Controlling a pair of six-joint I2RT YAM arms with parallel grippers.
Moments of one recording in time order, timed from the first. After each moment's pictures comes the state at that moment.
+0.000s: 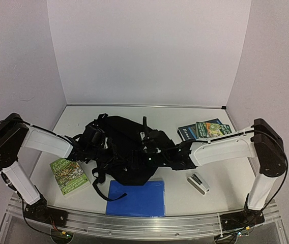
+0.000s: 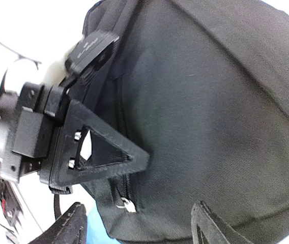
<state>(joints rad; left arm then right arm) -0.73 1.65 0.75 0.16 0.42 -1.16 1.10 1.85 1.17 0.02 0.12 0.67</state>
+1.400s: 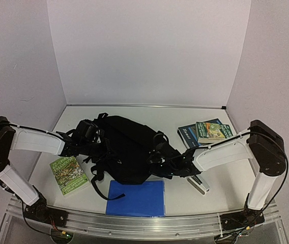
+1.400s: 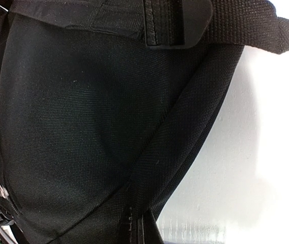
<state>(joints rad) -0.69 1.53 0.75 0.02 0.26 -1.02 1.06 1.84 1.01 -0.07 0.27 1.15</state>
